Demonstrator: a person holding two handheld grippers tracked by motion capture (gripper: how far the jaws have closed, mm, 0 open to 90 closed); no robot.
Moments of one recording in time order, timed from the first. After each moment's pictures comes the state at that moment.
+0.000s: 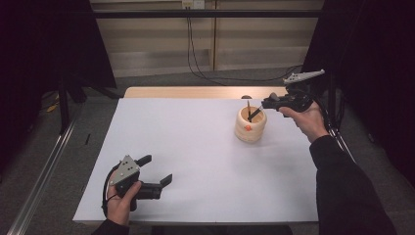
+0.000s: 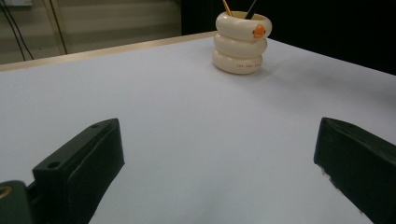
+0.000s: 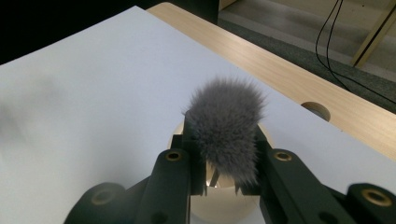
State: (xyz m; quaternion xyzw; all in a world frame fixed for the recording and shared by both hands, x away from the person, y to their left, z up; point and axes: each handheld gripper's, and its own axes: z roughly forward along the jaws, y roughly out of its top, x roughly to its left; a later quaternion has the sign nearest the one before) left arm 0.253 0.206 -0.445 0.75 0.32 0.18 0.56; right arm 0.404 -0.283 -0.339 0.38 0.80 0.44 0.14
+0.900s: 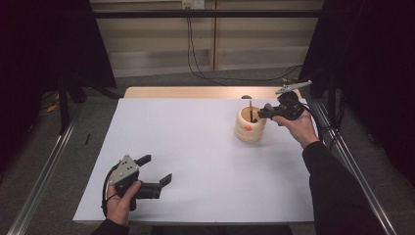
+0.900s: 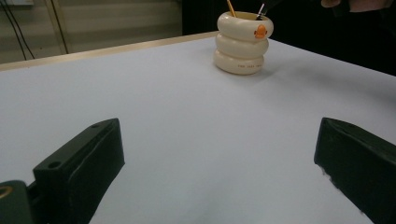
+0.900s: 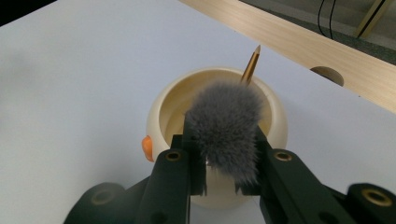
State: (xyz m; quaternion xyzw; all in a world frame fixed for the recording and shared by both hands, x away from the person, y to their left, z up) left arm 0.254 0.207 -0.445 0.75 0.32 0.18 0.55; right arm 0.412 -0.278 -0.381 0.40 0.81 0.40 0.13
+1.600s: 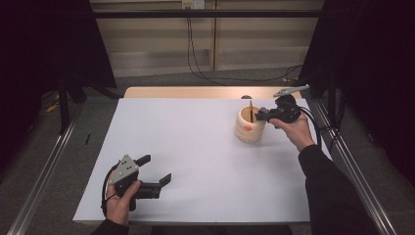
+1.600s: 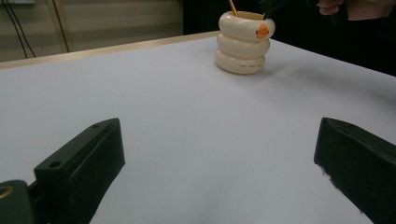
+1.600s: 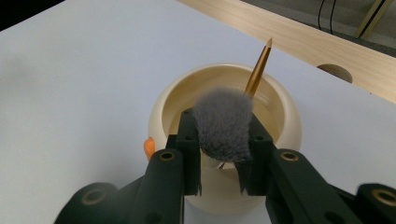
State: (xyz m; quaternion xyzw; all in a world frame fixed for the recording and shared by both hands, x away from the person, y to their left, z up) left arm 0.254 0.208 -0.445 0.74 0.32 0.18 0.56; right arm 0.410 -0.272 -0.391 0.41 0.80 0.42 0.13
